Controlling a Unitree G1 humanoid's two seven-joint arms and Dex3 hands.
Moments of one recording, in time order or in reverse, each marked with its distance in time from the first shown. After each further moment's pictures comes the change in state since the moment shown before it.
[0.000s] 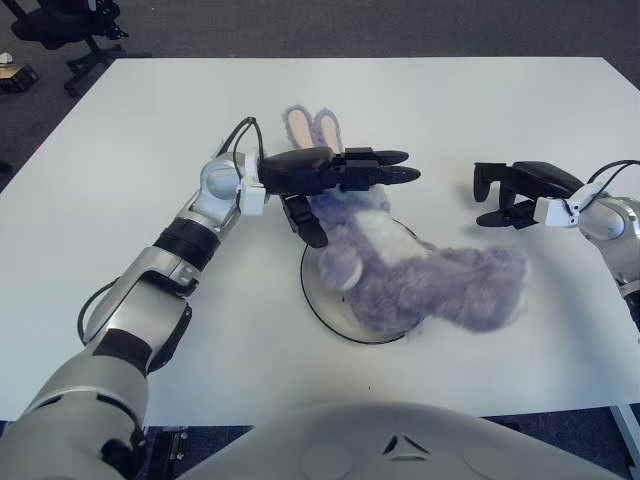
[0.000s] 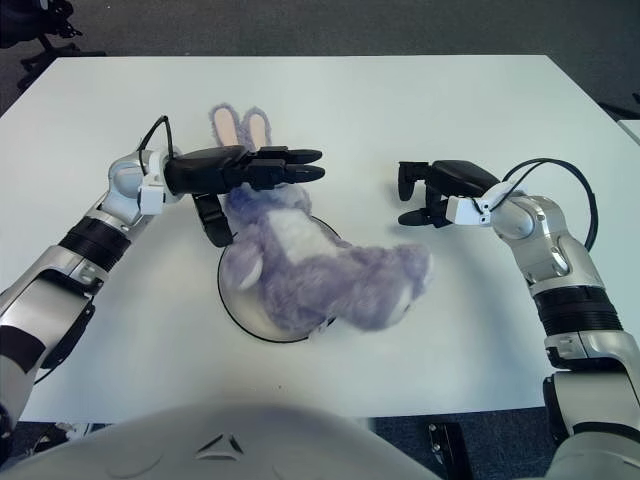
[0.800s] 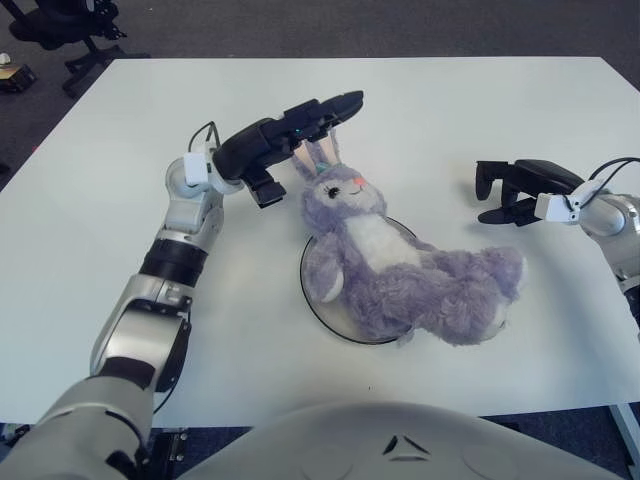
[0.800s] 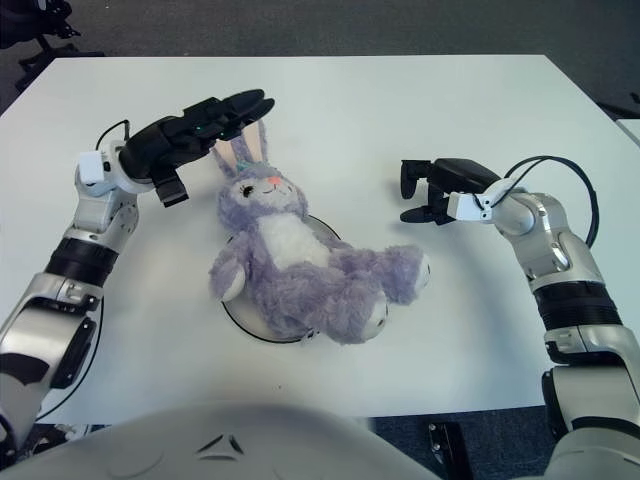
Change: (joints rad) left arm 0.226 -0.078 0.327 -0.365 -0.106 0.386 0.158; right arm -0.032 -0.001 0.010 0.055 -0.005 -0.008 0.001
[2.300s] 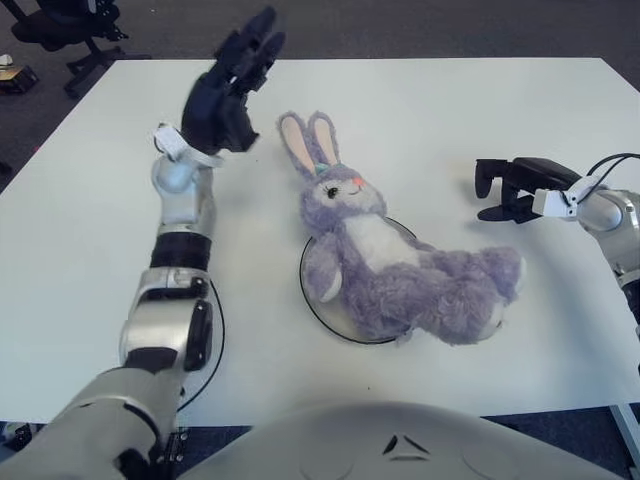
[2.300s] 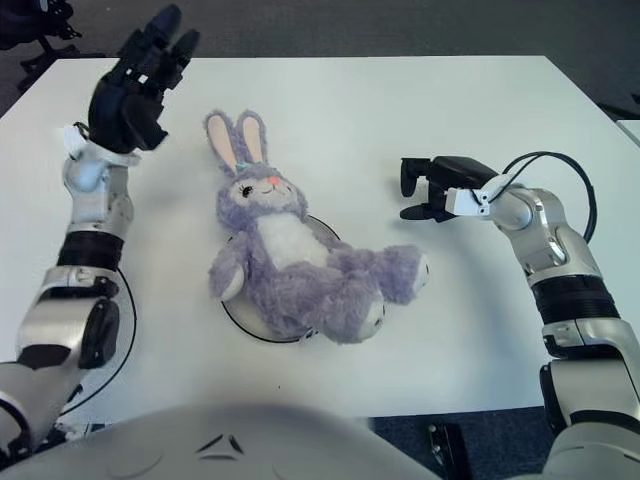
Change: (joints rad) left arm -0.197 -0.080 0.280 0.484 0.126 0.061 0.276; right arm -0.014 0.016 0.013 0.010 -0.009 0.034 -0.056
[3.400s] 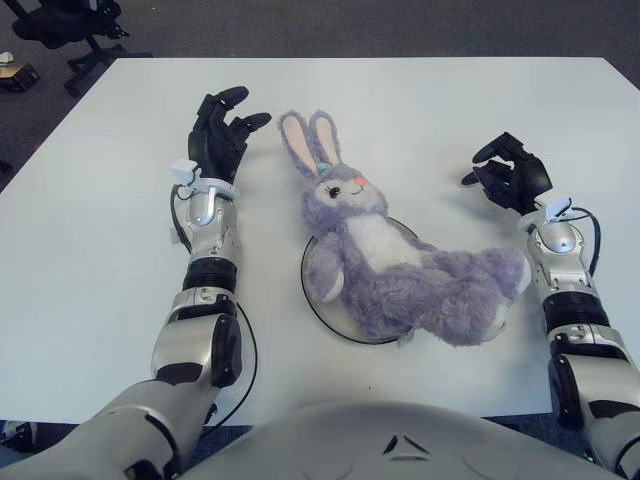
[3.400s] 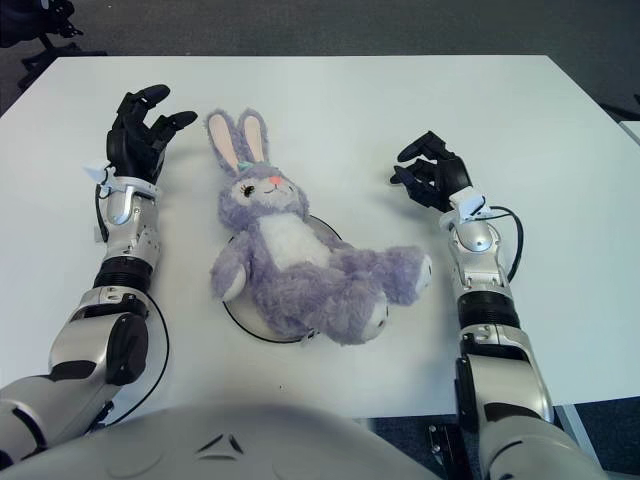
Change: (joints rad) left arm 0.123 -0.194 0.050 0.117 0.179 -0.057 0.465; right arm -0.027 0.484 -0.346 0.277 0.556 -0.067 -0.275
